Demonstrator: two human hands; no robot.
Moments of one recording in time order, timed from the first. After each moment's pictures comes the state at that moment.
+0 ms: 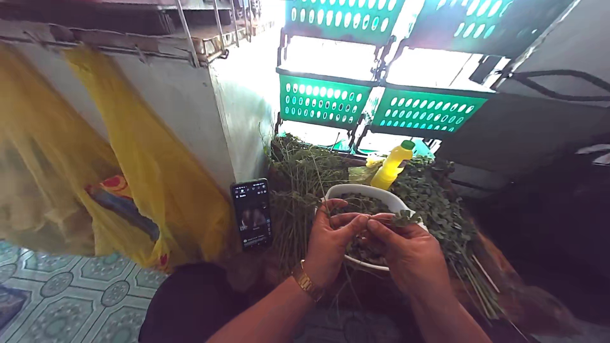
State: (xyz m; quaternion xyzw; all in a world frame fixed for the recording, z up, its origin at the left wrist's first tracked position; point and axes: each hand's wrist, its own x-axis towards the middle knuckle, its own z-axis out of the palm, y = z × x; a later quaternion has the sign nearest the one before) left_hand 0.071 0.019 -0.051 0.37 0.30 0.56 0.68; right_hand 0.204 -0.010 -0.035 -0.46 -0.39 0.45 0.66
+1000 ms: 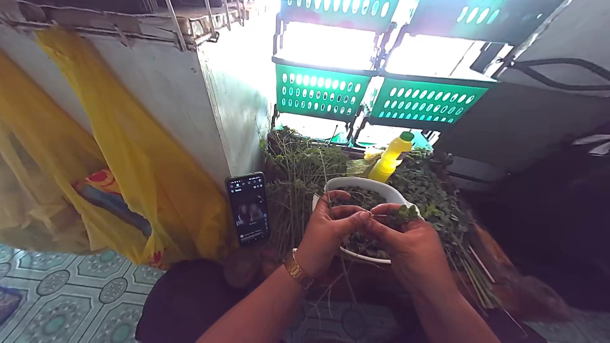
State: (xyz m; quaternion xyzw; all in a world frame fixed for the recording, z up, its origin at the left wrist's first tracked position) left_hand 0.058 0.023 -0.045 0.42 0.27 0.51 0.70; right_hand 0.207 -0.012 -0.033 -0.49 -0.44 0.42 0.62
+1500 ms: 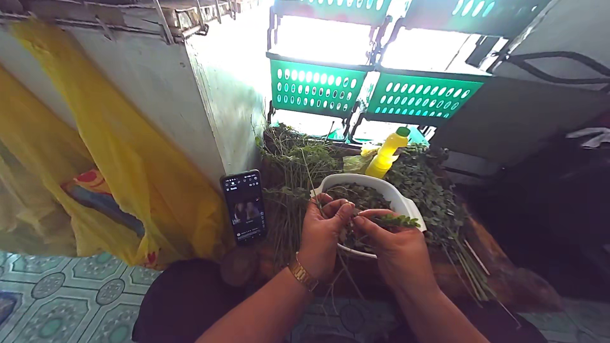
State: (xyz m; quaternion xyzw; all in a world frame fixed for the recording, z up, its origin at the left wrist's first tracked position) left_hand 0.073 0.017 -0.056 0.32 0.29 0.58 0.69; right_hand 0.199 -0.013 -0.052 -0.46 -0.43 0.42 0.66
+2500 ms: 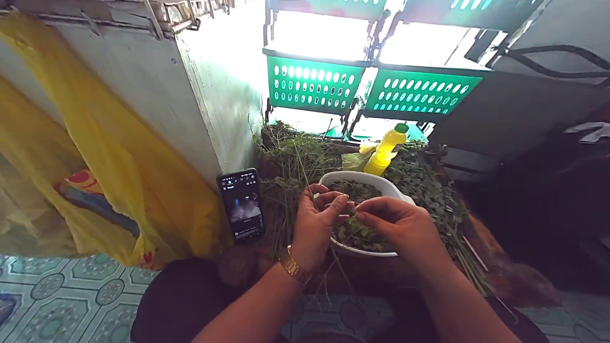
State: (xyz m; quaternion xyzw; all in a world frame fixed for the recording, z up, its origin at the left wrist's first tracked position) left_hand 0.063 0.024 -0.047 0.39 0.32 0.56 0.66; right_hand 0.234 0.000 -0.029 -0.53 -0.65 0.27 0.47
